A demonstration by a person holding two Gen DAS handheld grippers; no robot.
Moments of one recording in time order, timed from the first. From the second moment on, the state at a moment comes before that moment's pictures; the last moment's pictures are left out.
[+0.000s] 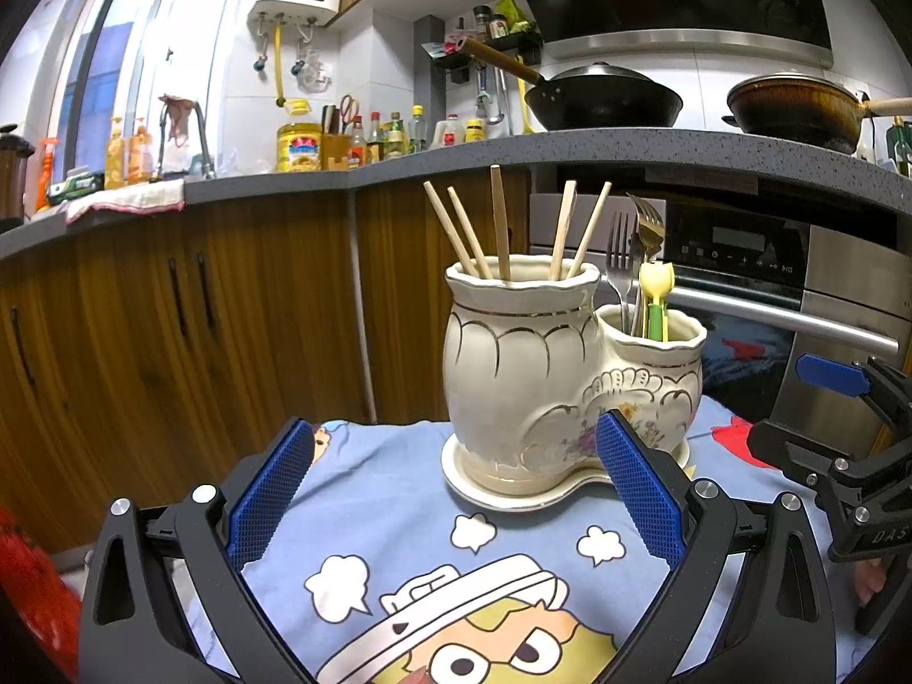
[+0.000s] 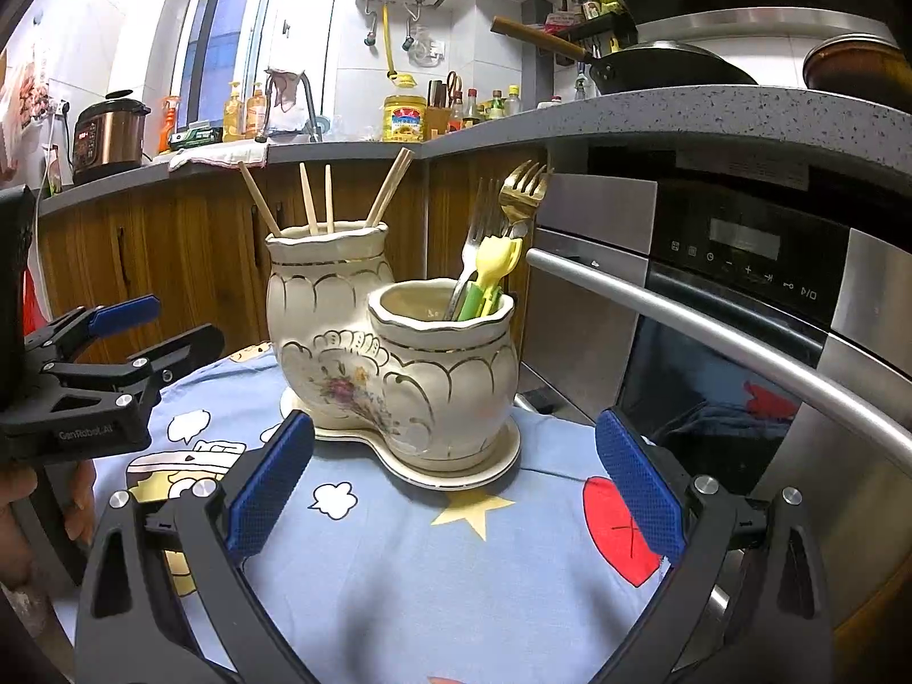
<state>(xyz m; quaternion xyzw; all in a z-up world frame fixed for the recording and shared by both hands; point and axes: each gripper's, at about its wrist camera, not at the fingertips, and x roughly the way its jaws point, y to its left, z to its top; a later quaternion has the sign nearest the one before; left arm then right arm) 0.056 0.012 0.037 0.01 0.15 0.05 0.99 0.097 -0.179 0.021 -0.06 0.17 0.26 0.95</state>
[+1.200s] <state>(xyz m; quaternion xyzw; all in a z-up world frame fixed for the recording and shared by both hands) 0.056 0.011 0.036 0.01 0.16 0.05 0.99 0.098 -0.179 0.021 -0.06 0.17 0.26 0.95</state>
